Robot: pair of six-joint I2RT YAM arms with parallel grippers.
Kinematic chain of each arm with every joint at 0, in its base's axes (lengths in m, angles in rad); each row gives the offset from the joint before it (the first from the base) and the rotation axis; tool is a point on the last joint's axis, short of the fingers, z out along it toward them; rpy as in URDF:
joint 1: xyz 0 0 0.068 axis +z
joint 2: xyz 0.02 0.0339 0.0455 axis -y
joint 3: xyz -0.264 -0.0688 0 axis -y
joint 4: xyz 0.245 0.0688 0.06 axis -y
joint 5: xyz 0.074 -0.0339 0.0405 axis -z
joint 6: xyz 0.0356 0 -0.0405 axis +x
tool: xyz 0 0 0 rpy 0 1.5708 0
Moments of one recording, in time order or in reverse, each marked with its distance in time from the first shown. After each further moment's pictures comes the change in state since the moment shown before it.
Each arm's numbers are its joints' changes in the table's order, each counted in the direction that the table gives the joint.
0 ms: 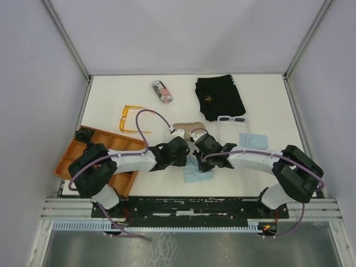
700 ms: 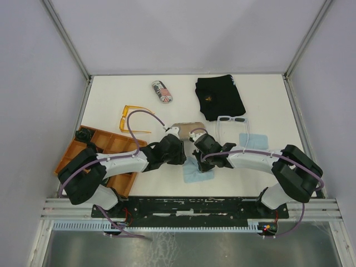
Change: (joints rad) left arm 0.063 0.112 -0.063 0.062 0.107 0.003; right arm 0.002 -0.005 0.008 -0.008 0.005 -0.003
